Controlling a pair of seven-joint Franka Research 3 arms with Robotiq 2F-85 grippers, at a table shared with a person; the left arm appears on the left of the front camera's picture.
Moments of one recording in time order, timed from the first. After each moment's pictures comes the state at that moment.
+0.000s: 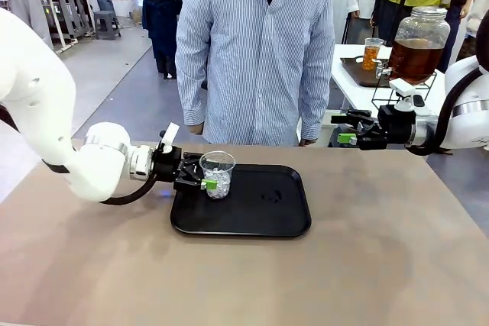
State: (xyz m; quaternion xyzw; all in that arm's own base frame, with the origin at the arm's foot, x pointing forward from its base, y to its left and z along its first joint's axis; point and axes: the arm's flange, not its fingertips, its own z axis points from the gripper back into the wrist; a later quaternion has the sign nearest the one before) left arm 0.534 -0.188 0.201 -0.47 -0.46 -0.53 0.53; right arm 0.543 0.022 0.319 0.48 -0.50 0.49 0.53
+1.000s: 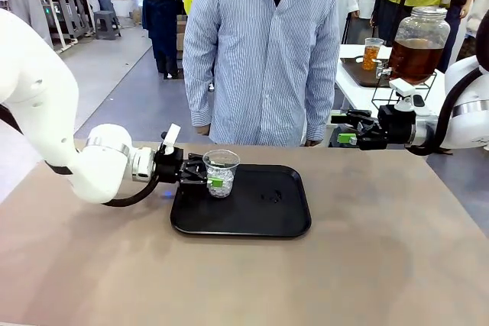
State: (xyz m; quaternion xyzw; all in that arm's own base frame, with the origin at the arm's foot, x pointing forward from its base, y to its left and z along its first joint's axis) left arm 0.532 -0.193 0.200 -0.47 -0.47 -0.53 0.52; right arm 0.543 0.022 0.319 0.48 -0.50 0.49 0.53
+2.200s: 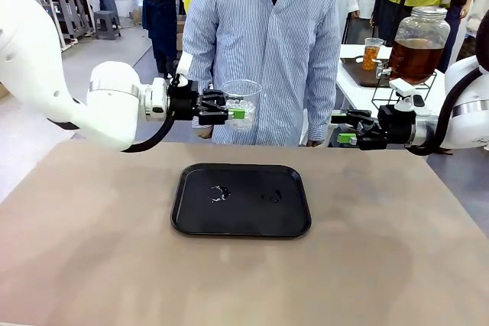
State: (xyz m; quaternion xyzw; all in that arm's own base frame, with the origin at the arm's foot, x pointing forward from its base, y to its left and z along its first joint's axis) left arm 0.559 -0.240 0.369 -0.46 -0.52 -0.52 0.50; right arm 0.543 0.022 0.319 0.48 -0.50 0.49 0.53
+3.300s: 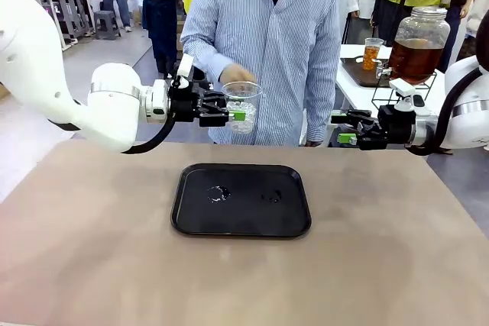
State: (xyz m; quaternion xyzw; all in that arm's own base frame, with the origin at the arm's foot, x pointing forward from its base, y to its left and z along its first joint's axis) left arm 0.558 -0.242 0.366 -0.46 -0.52 -0.52 0.50; right arm 0.543 0.022 0.319 0.48 -0.50 0.49 0.53
